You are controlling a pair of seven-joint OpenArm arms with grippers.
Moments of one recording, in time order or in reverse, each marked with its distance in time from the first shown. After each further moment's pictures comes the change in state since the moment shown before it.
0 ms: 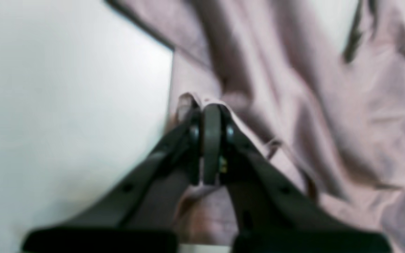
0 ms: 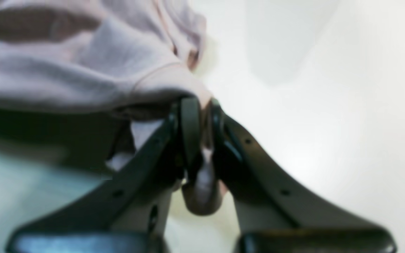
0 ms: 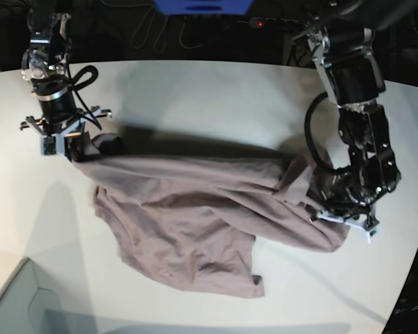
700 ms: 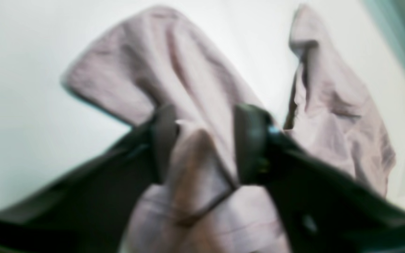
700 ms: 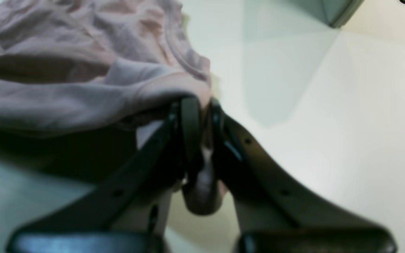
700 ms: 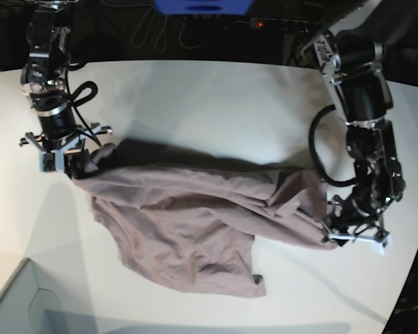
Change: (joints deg) left arm -3.2 -3.7 0.1 -6.5 -10.7 0.3 -10.8; right arm 4.2 -0.2 -0.3 -0.2 0.0 0.8 -0.5
